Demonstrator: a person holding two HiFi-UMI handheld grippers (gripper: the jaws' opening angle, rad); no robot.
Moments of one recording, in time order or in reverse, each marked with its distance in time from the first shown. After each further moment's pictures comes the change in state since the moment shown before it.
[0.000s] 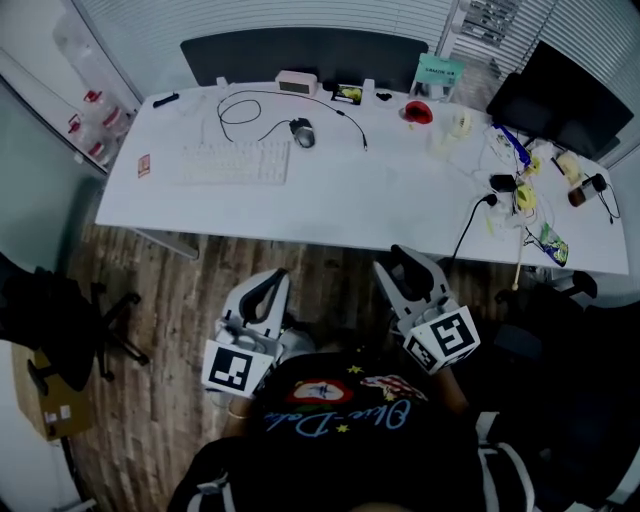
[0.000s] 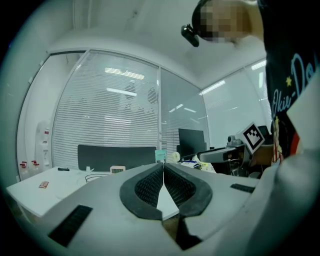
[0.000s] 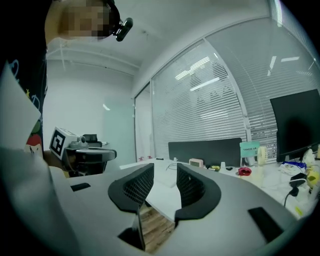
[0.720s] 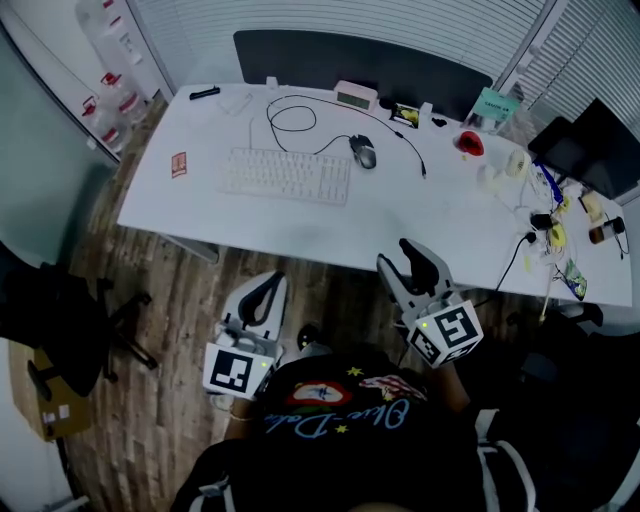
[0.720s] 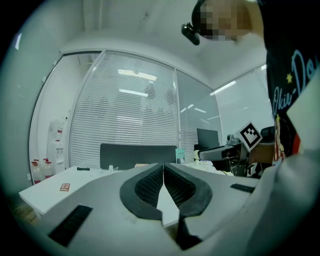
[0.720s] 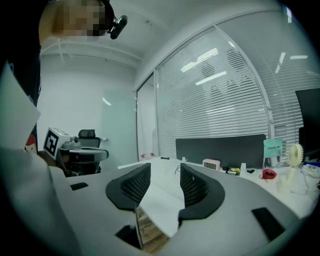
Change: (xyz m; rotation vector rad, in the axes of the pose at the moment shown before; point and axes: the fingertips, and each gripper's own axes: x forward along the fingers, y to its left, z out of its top) left arm -0.043 0.167 -0.013 -0.036 -0.010 0.088; right arm 0.158 0.064 0.001 -0.018 0.044 0.020
